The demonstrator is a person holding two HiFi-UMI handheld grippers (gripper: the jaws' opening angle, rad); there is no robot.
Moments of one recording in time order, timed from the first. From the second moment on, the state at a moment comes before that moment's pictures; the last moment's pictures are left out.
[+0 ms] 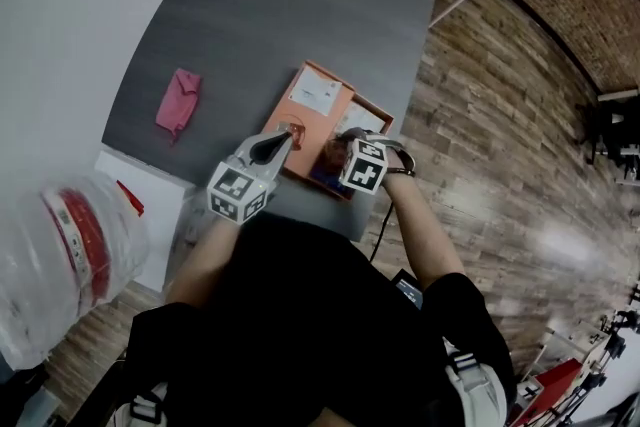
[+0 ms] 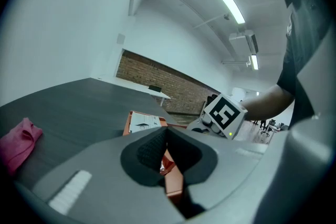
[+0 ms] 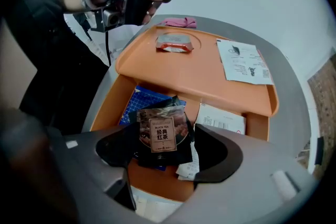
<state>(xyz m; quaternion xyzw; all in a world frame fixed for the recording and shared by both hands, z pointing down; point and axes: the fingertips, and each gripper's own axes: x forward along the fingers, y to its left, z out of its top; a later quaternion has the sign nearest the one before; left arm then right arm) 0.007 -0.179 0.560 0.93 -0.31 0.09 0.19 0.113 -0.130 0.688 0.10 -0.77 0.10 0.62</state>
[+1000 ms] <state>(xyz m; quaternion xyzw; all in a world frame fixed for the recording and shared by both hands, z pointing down) -0.003 -0.184 0.568 0.92 -0.33 0.09 0.20 0.116 -0.134 0.681 0.09 -0.78 0.06 0.62</state>
